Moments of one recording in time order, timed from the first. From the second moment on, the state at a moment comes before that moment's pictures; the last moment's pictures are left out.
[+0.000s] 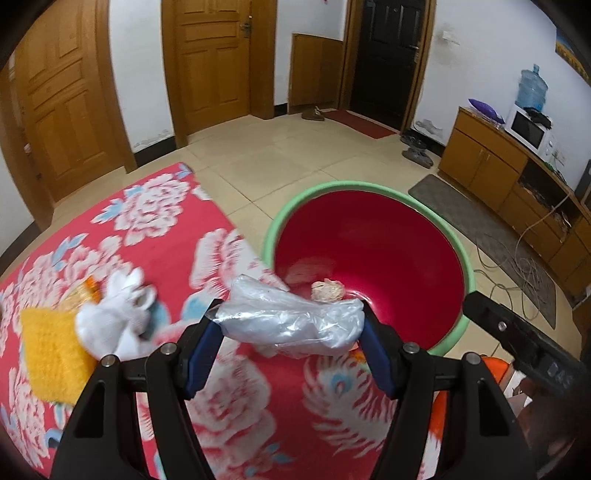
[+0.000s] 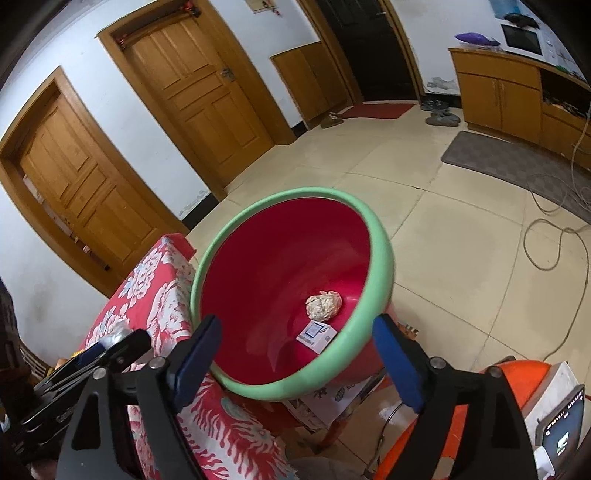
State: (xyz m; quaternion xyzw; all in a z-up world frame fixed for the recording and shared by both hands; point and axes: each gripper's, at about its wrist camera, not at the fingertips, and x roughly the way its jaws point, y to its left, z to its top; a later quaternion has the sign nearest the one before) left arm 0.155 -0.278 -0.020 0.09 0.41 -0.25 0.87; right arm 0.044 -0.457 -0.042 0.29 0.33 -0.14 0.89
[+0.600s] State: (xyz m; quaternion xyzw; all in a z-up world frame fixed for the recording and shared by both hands) left arm 0.166 -0.313 -0.019 0.07 0.41 -0.29 0.86; right arm 0.019 -0.488 -0.046 0.33 0.31 -0.18 0.87
